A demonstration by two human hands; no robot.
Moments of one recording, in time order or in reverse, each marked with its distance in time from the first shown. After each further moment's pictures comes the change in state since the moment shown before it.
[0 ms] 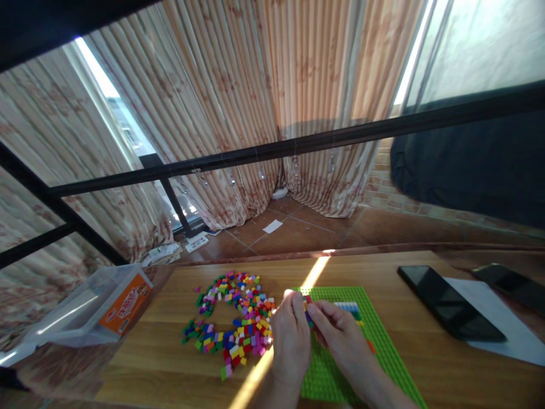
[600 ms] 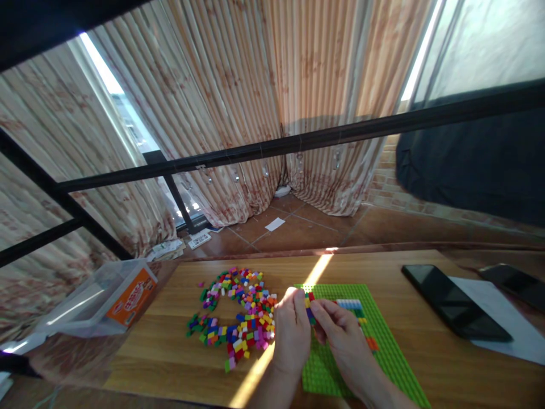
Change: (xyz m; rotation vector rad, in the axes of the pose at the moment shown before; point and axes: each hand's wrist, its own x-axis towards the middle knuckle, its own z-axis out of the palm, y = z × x) left_hand 0.001 -0.009 0.000 -0.059 -0.014 0.027; right_hand -0.004 -0.001 0.009 0.084 0.072 0.008
